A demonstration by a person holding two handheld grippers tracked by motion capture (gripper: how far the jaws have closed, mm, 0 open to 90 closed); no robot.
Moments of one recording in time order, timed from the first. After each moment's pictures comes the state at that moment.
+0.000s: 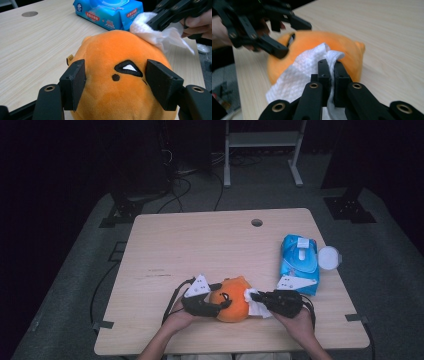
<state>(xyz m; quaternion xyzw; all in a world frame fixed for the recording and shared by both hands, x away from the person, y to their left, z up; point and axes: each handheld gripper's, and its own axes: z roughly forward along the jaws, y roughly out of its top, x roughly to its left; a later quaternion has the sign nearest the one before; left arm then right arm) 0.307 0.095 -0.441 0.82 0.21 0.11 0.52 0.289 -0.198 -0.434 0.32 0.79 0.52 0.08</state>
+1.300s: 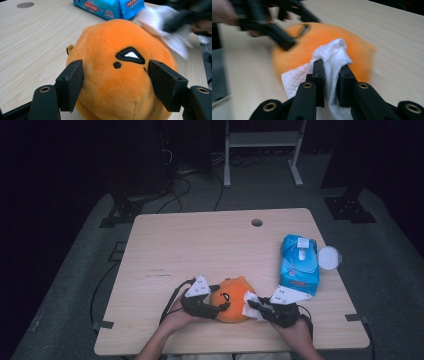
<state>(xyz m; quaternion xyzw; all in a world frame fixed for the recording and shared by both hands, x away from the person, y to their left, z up) 0.308 0.099 -0.444 0.84 0.20 0.10 0.49 0.264 -0.183 -0.441 0.27 0.81 0.50 0.16</state>
